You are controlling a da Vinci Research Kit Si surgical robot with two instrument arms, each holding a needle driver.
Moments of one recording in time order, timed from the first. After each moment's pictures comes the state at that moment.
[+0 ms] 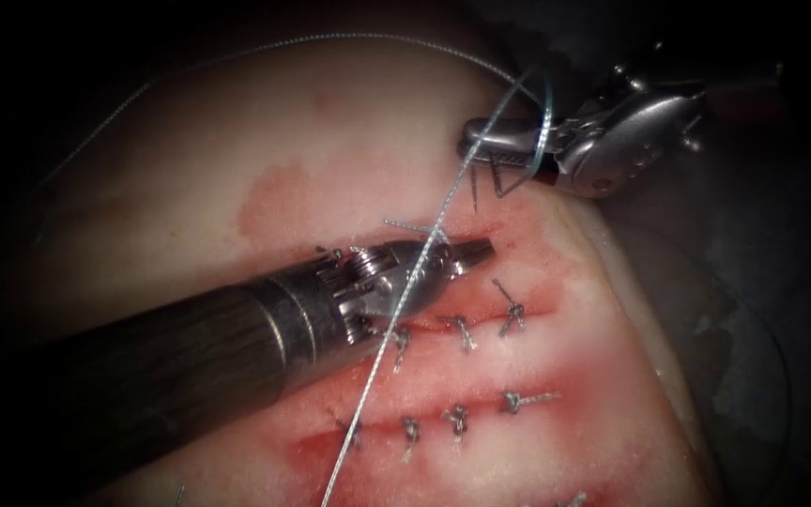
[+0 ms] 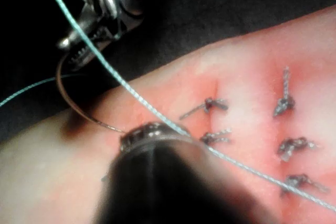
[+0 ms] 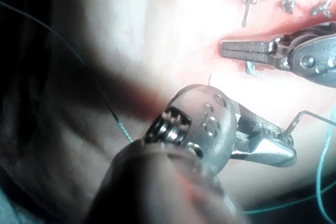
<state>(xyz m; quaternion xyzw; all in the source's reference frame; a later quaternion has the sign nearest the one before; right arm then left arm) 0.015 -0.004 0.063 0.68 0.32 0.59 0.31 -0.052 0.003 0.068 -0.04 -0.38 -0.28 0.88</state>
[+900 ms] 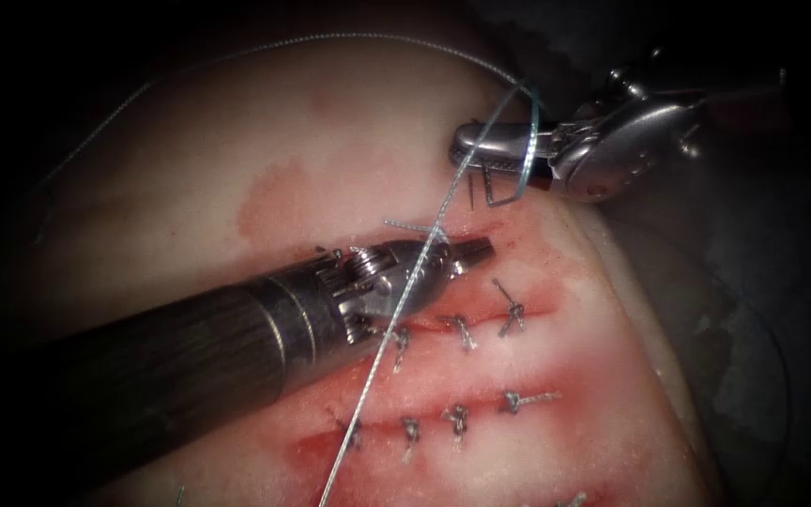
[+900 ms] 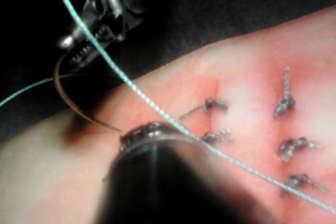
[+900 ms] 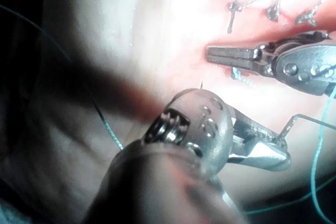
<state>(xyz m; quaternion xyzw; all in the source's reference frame) 0.016 -0.004 0.062 0.68 0.33 0.57 0.31 -0.052 0.003 0.068 -0.04 -0.38 -0.28 0.88</state>
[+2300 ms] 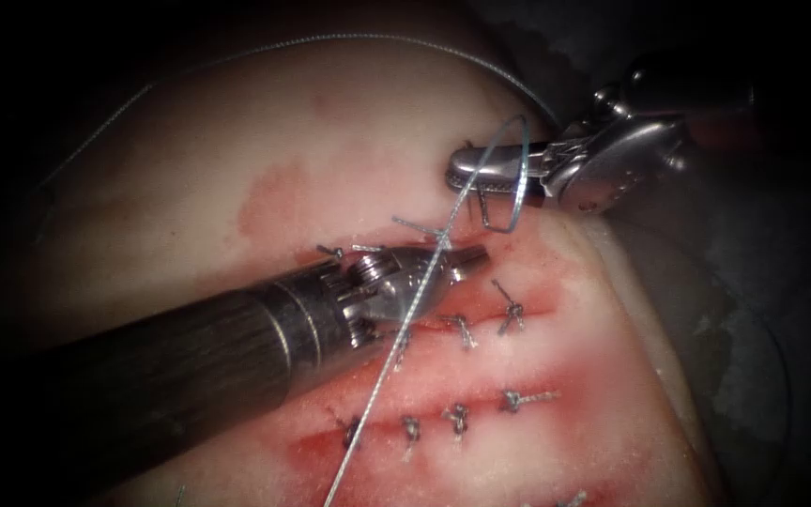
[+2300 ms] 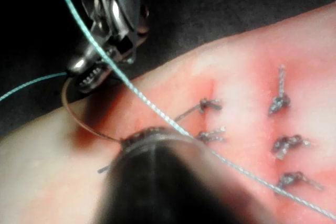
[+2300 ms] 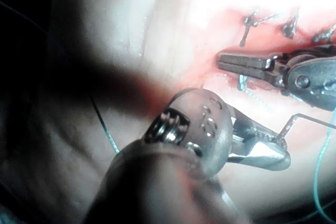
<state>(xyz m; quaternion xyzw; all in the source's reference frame) 0.016 -0.005 0.064 0.69 0.31 0.58 0.30 -0.052 0.002 0.069 -0.04 -0.34 -0.28 0.90</state>
